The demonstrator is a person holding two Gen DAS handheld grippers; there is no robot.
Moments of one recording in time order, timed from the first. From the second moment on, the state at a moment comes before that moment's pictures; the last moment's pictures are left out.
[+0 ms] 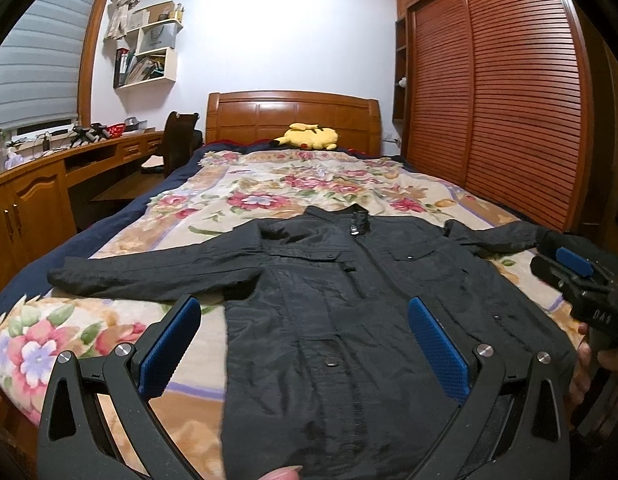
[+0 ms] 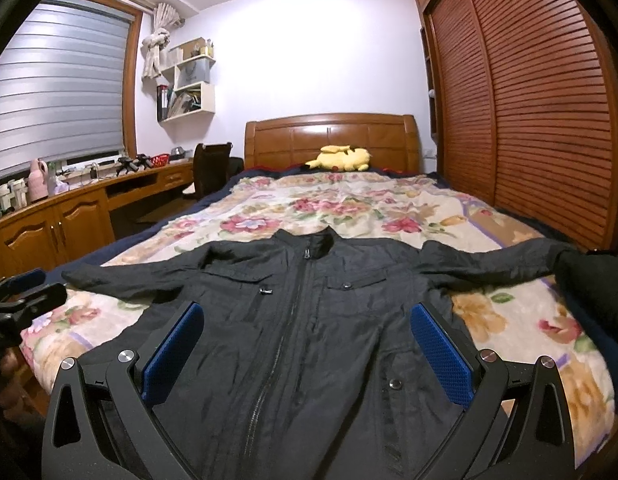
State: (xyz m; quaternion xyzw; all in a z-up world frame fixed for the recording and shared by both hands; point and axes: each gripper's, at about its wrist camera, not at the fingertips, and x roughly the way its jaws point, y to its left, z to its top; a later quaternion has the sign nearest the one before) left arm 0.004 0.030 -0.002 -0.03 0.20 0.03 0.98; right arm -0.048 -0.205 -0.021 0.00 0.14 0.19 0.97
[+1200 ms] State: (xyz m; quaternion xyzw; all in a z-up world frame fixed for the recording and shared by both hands) left arm 0.046 0.217 -0.035 -0.03 0.27 0.12 0.96; right arm 0.070 -0.080 -0.031 -0.05 0.16 0.30 0.94
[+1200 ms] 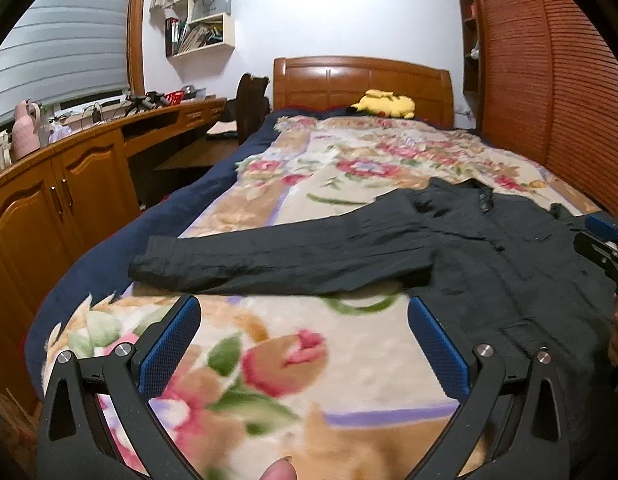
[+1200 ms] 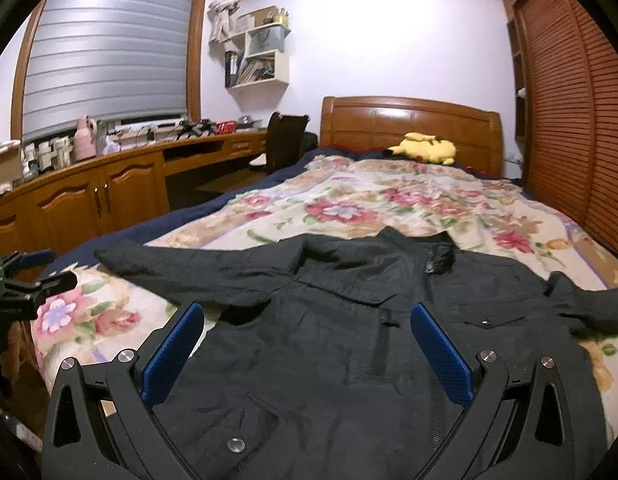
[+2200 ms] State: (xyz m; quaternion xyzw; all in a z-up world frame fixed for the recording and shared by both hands) left arm 0.117 0.399 -0.080 -0.11 0.35 0.21 0.90; right arm 0.103 -0.049 -0.043 -0.10 0.21 0.32 0.92
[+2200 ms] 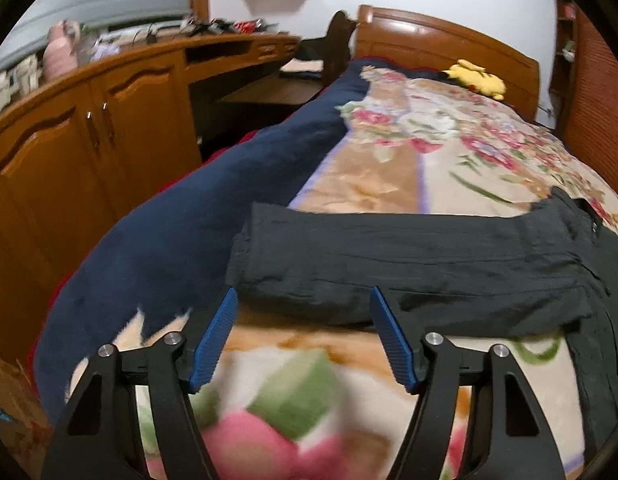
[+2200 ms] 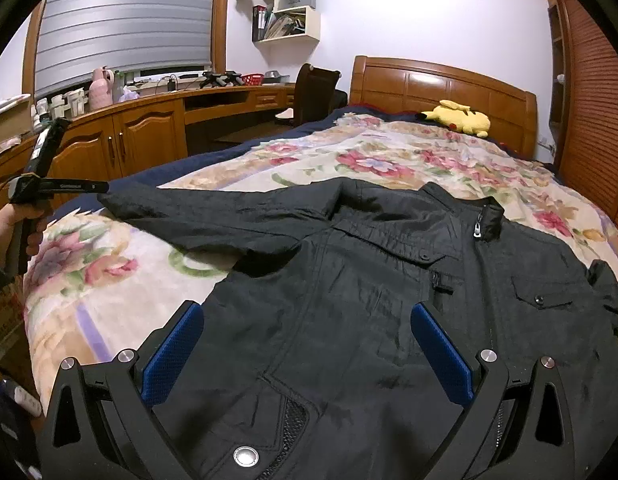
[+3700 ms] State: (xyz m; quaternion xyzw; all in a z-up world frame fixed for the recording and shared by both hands) left arm 0.188 0.142 0.053 0.00 0.29 0.01 0.96; right arm 0.092 -0.173 -0.017 -0.05 0.19 0.25 0.95
